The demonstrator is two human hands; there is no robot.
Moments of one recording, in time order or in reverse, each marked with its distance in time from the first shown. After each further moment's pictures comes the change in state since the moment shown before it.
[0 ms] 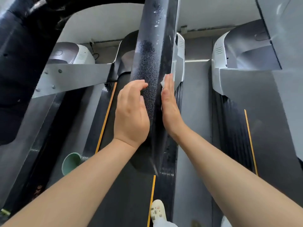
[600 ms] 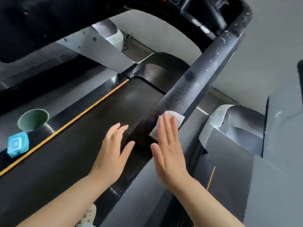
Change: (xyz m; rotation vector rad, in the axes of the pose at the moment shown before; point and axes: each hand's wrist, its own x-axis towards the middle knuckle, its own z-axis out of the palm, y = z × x) left_hand -0.118 -0.005 -0.032 -0.163 -0.066 -0.765; right_hand -0.063 -0.016 -0.018 -0.897 -0.470 -0.599
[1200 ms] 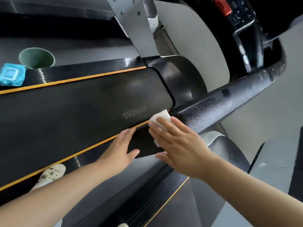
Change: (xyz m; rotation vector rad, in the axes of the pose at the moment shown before) left_hand -0.043 -0.044 0.029 -0.271 -0.192 -0.297; right_hand 0.050 -0.018 -0.041 -0.807 -0.637 -0.864
